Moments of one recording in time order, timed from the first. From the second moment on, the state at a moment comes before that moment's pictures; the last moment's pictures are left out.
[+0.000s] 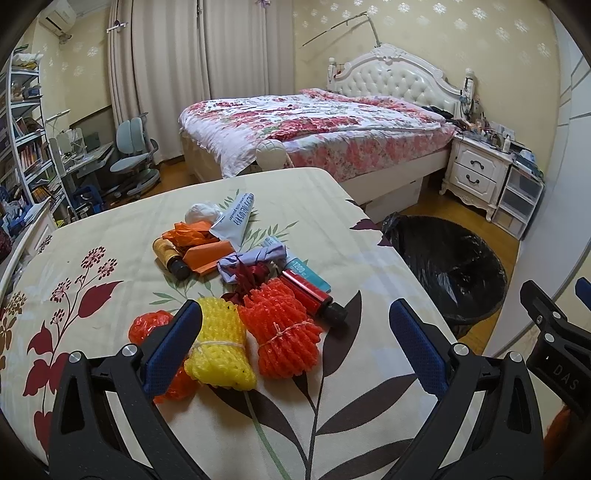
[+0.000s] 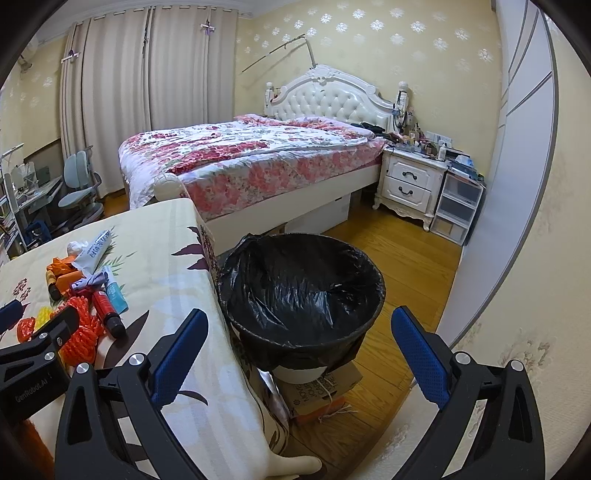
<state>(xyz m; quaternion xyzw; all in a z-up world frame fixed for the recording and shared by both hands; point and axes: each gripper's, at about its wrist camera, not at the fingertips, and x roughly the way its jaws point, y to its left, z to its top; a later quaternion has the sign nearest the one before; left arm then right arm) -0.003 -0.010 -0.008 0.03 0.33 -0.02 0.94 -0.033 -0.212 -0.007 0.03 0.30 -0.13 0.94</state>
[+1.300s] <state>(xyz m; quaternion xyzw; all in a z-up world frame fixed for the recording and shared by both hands) -0.008 -0.014 -0.007 0.03 0.34 -0.03 0.94 -0.041 -0.223 -0.019 0.03 0.31 -0.12 0.94</state>
